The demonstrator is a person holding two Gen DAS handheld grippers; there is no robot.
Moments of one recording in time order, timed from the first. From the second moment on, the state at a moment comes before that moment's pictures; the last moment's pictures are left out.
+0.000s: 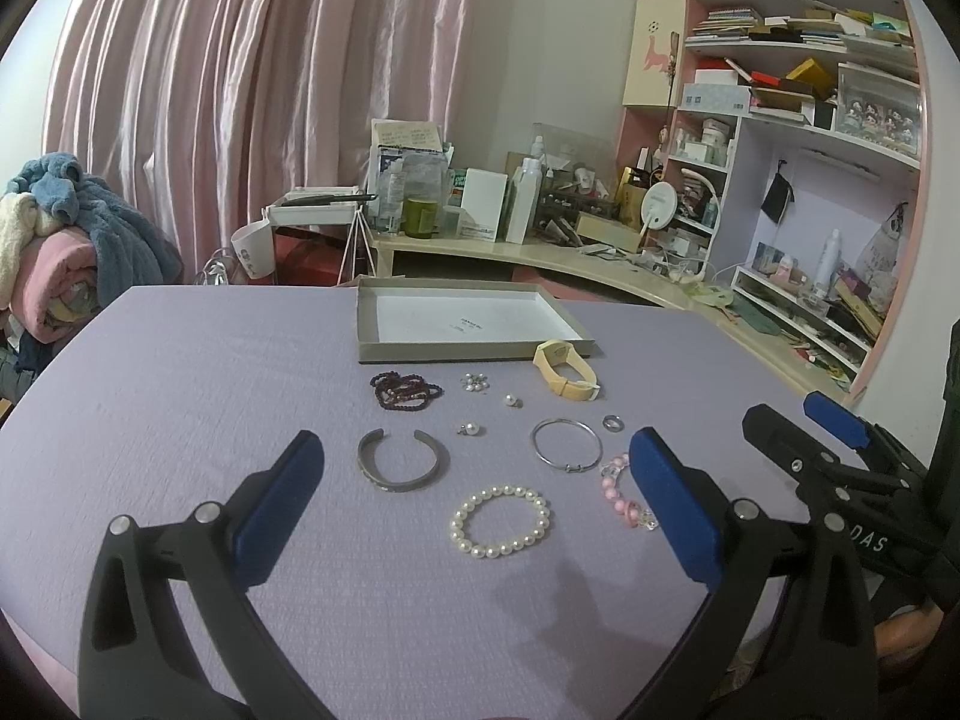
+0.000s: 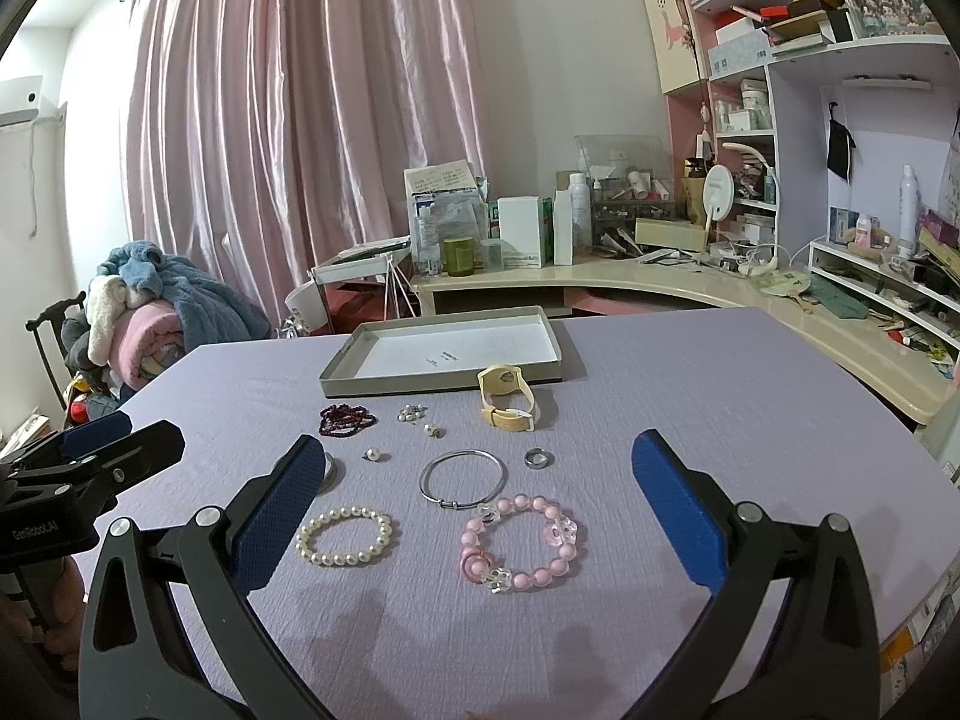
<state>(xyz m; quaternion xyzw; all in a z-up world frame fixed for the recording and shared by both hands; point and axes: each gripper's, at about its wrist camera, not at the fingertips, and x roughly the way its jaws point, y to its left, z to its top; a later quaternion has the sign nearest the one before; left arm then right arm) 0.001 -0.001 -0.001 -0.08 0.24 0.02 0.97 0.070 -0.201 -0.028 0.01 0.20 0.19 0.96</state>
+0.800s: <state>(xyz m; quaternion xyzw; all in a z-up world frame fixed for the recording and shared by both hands) 0.006 0.004 -0.010 -0.08 0.24 0.02 0.97 0.069 -0.202 -0.027 0.01 0.20 0.19 0.96</state>
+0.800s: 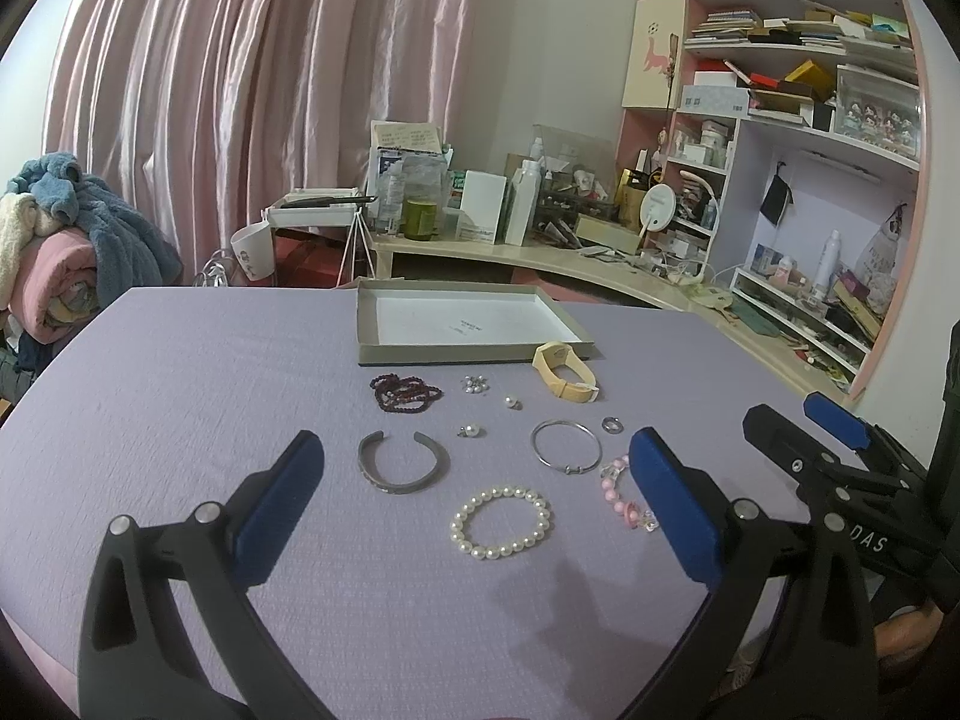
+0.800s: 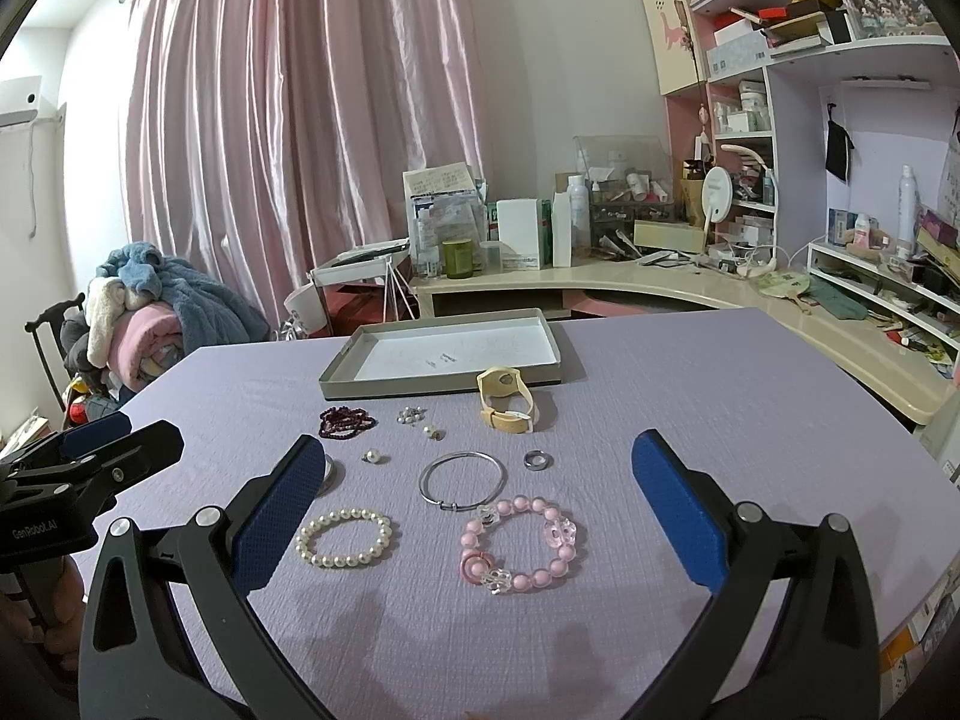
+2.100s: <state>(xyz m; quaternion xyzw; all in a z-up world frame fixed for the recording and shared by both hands) 0.016 0.017 -0.027 -0.08 0.25 0.03 0.96 0.082 -0.209 -0.029 0.02 0.22 0.18 0.96</state>
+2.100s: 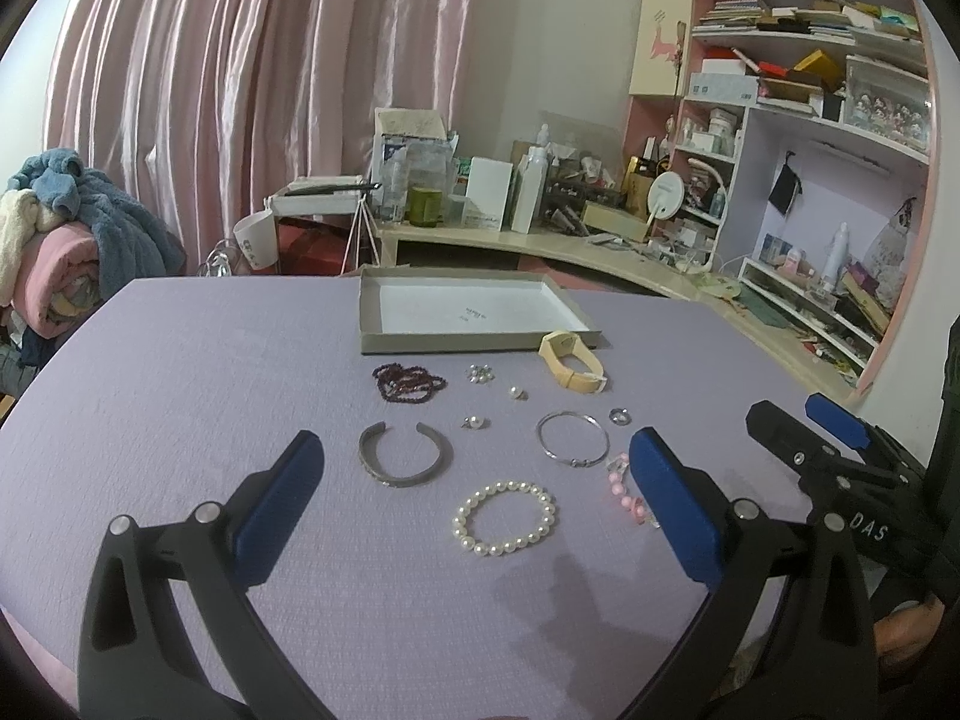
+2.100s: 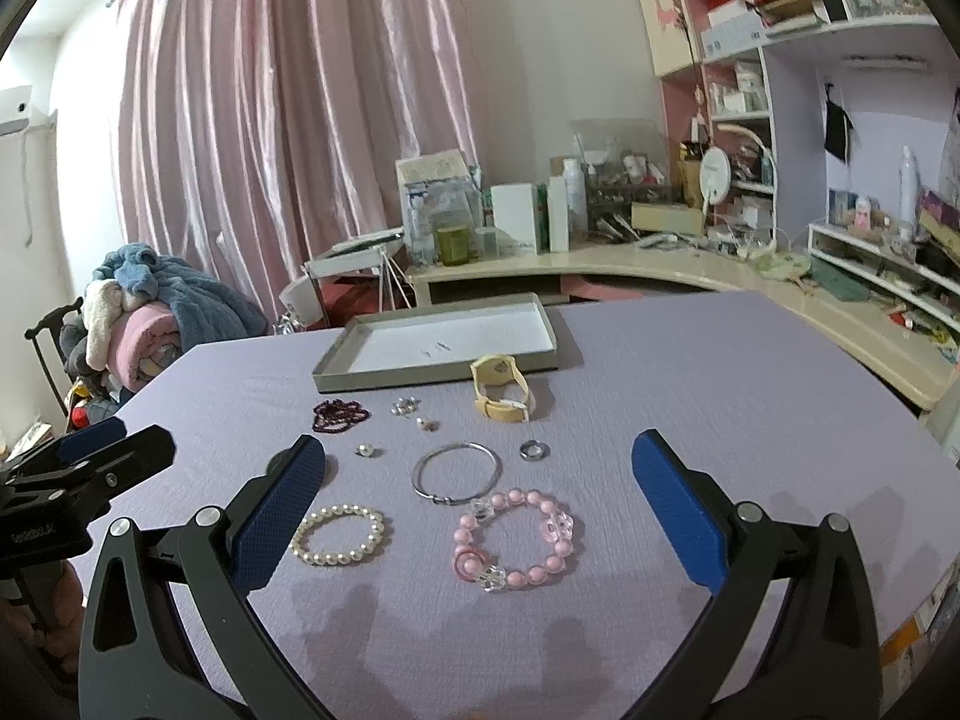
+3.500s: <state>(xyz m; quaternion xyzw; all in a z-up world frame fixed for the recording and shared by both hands) 0.098 0.014 -0.095 -0.09 0.44 -0.01 0.90 0.178 -0.200 -0.089 -0.02 0.42 0.23 0.88</state>
